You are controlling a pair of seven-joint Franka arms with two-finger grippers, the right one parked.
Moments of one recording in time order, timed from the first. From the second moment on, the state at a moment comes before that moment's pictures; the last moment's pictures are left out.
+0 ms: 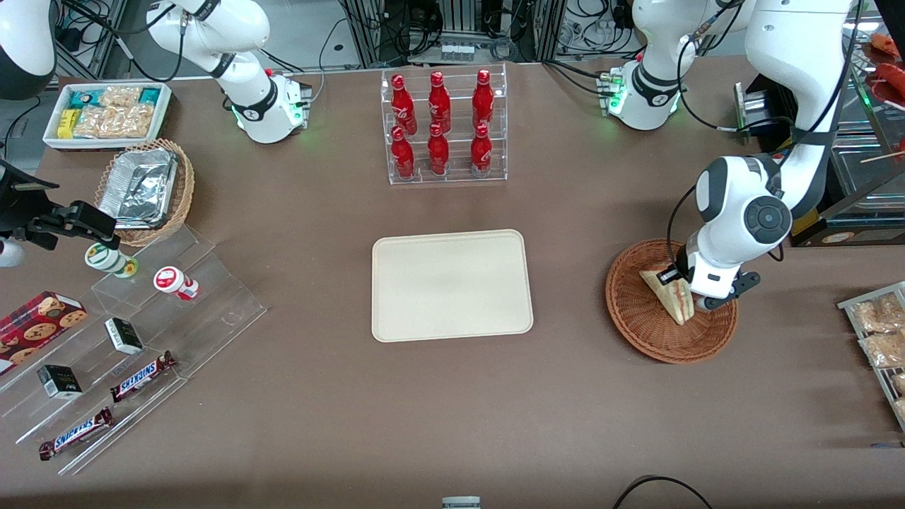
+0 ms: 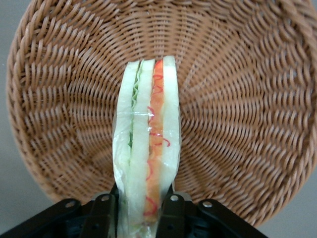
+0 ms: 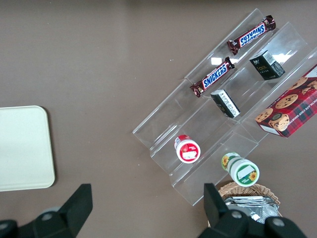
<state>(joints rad) -0.05 0.24 -0.05 -2.20 0.00 2.32 -0.53</state>
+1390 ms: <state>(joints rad) -0.45 0.40 -0.09 -1.83 0.00 2.14 -0.60</state>
